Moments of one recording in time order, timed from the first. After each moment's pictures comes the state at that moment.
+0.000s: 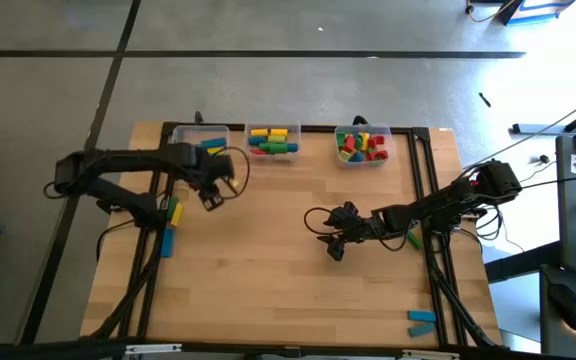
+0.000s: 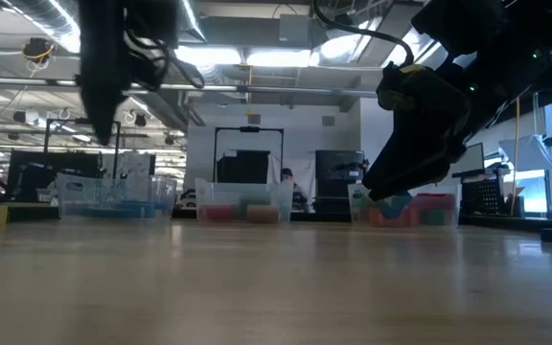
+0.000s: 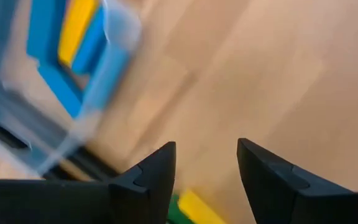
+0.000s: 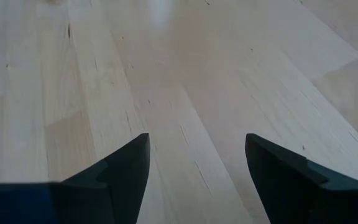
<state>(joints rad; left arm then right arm) 0.25 1.28 1.00 -1.23 -0.27 -0.32 0.25 1.52 0.61 0.16 0.30 0.60</state>
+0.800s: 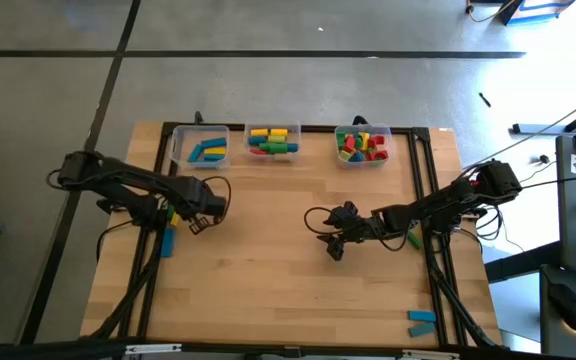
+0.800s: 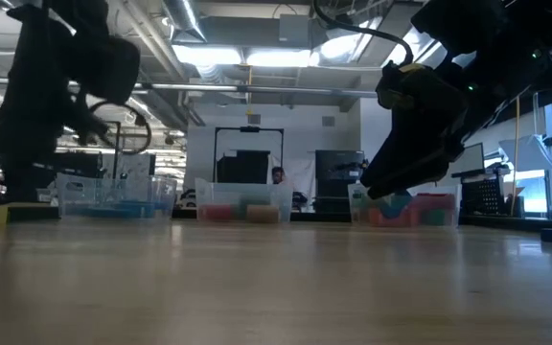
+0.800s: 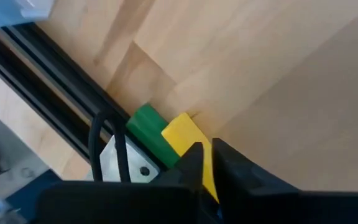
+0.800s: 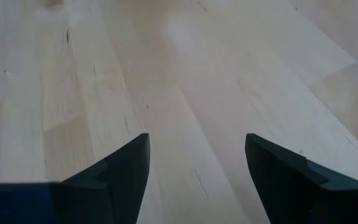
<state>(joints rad) -0.02 1.32 0.69 -1.26 -0.25 -0.75 0.25 1.52 0.61 0.16 0.31 0.60</state>
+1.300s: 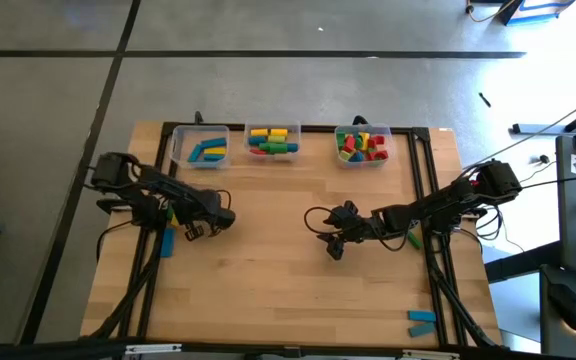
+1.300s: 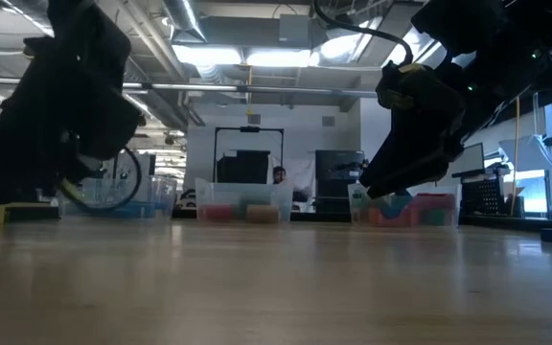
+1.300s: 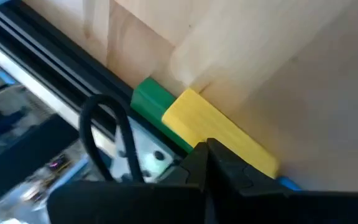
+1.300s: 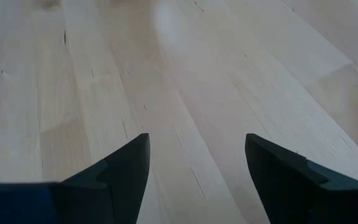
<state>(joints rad) -0.06 1.62 0.69 -1.28 -0.23 -0.67 0.25 1.52 0.61 0.16 0.32 0.60</state>
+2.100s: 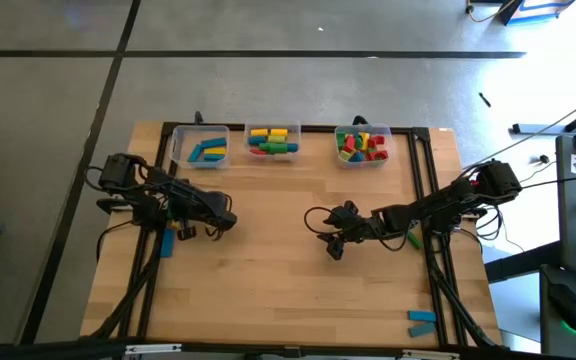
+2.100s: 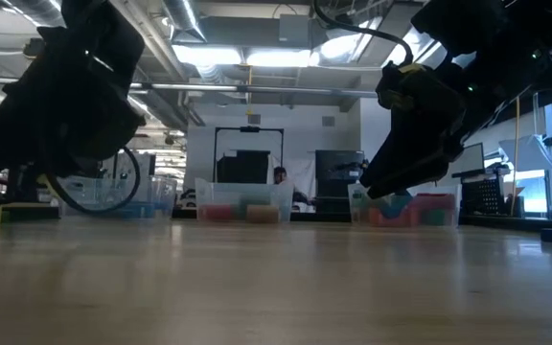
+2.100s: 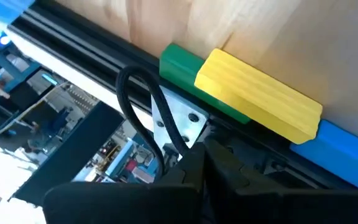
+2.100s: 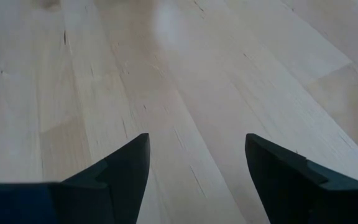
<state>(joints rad) -0.08 1.69 0.77 -1.46 -0.25 -0.53 0.25 1.52 0.61 0.16 0.32 0.60</state>
